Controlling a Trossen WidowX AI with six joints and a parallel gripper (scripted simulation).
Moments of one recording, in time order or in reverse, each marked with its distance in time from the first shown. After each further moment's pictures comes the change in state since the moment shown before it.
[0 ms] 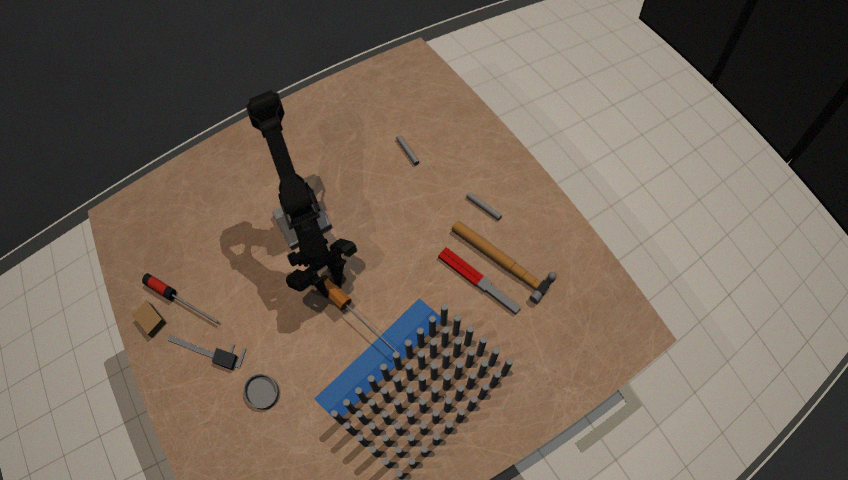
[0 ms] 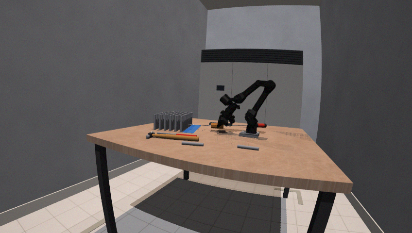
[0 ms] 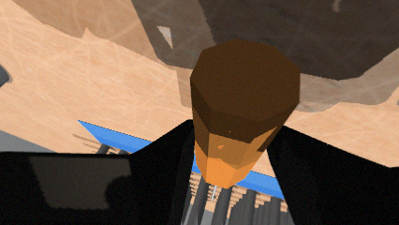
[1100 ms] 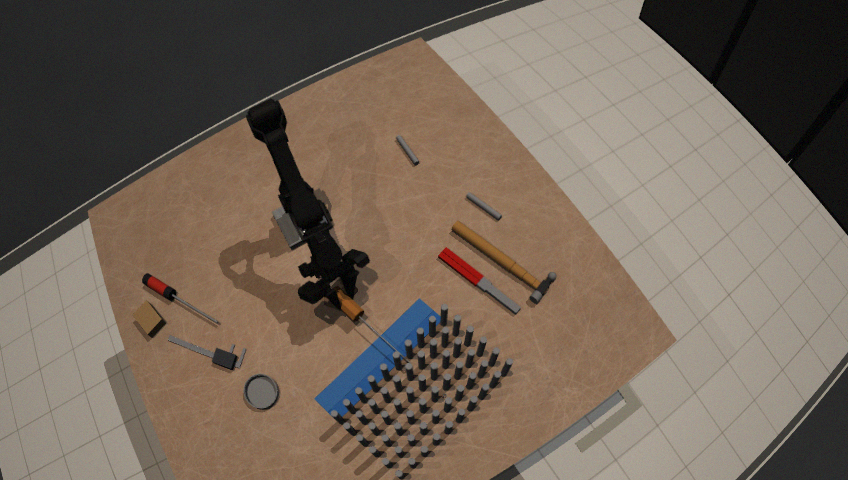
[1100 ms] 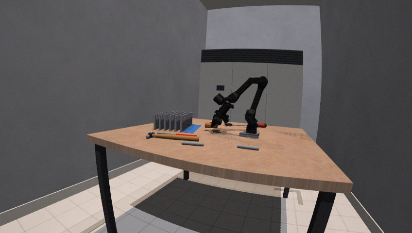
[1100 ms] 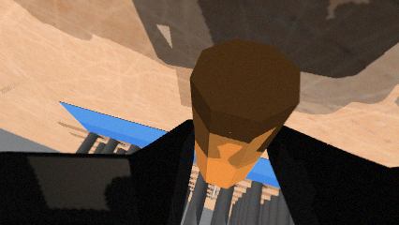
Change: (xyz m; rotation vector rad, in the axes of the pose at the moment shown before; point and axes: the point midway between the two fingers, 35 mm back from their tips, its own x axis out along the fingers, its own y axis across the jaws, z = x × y) arm 0.023 0.000 -0.037 -0.003 -0.001 -0.005
